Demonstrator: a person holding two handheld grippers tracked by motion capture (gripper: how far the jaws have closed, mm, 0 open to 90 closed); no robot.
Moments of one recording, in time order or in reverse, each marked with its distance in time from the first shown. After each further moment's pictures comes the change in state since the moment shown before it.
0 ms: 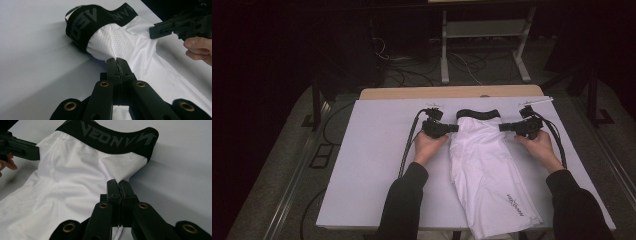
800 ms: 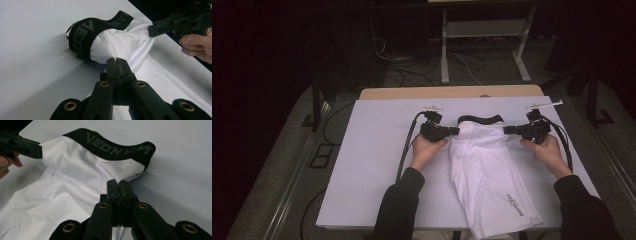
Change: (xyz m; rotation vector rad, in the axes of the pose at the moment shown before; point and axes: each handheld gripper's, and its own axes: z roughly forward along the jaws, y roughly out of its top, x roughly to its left) left arm -0.018 -0.006 -0.016 -0.012 -0.036 0.041; right arm 0.013 -0.011 -0.026 -0.028 0.020 -0.030
